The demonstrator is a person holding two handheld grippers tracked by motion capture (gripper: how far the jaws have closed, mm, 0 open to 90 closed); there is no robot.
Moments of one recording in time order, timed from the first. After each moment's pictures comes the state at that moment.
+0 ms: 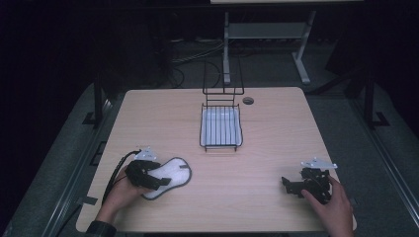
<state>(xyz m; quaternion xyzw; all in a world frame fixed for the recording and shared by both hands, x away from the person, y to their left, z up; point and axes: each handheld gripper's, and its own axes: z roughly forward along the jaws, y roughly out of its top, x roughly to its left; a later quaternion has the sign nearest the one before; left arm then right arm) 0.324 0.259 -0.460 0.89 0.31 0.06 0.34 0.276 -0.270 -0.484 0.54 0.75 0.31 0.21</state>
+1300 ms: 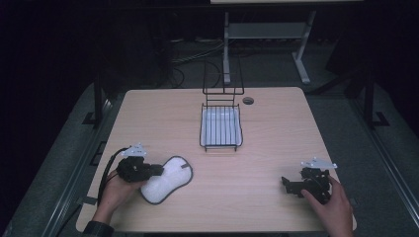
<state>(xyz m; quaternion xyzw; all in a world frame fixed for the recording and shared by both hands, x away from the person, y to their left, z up) 0.318 0.276 -0.435 0.86 0.33 0.04 0.39 0.276 -0.270 -0.484 0.54 0.75 0.31 0.21</state>
